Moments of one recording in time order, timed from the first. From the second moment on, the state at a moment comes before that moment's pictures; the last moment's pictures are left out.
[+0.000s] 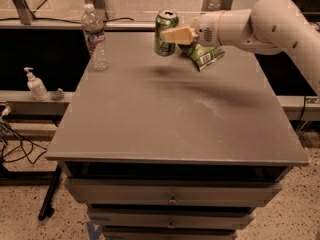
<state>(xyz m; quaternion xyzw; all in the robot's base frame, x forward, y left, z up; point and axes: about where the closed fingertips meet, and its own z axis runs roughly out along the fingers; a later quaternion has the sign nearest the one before) 0.736 -0.052 0.950 -0.36 0.71 0.29 0.53</state>
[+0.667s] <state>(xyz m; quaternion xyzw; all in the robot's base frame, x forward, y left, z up) 0.743 0.029 0.934 -0.39 0.69 0.34 0.51</state>
